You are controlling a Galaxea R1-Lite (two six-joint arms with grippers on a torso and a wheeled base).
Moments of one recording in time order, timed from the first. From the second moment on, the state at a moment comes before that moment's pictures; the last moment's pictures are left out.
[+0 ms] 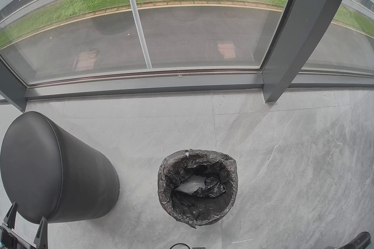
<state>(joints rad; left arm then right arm) 0.00 0.02 -0.02 -0.01 0.00 -0.01 0.00 0.01 -1.40 1.05 -0.41 -0.30</state>
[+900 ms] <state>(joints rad) 0.00 0.02 -0.02 -0.01 0.00 -0.01 0.00 0.01 -0.35 0.02 -0.33 -0.14</state>
